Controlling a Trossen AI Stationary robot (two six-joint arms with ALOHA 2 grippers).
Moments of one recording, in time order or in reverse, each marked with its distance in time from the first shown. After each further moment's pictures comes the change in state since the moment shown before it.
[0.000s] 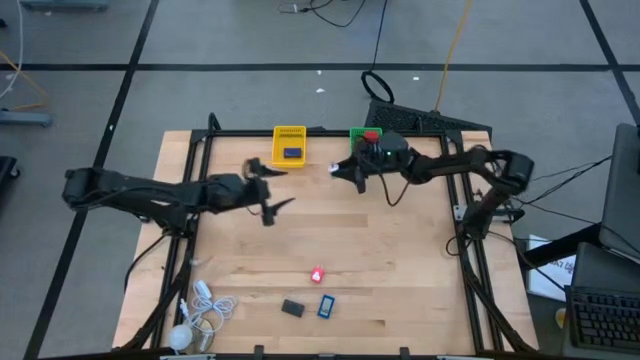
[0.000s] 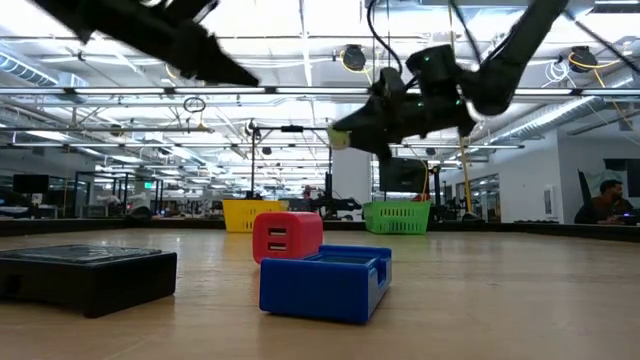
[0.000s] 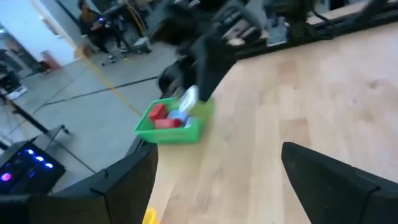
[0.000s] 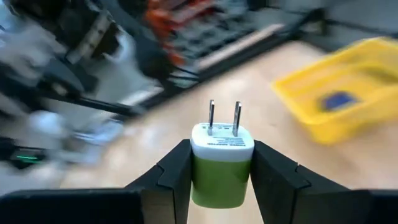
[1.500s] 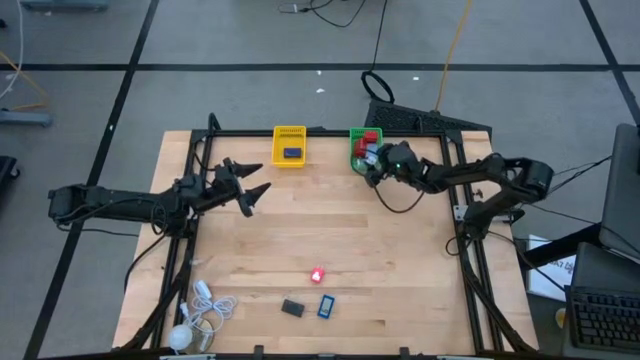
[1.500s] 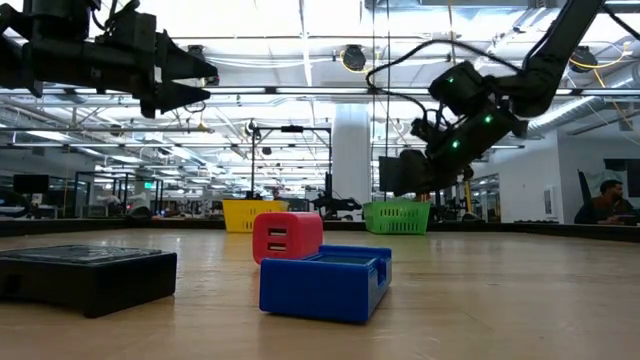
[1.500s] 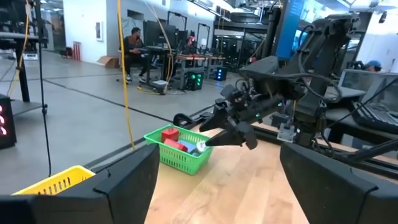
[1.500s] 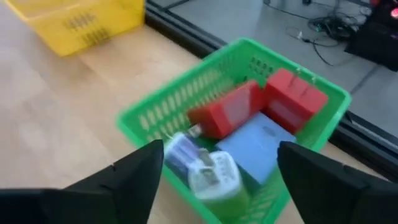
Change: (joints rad) left arm 0.131 -0.331 -0.410 0.433 0.053 -0.416; right arm -0.011 -0.155 -0.209 -0.282 0.830 -0.234
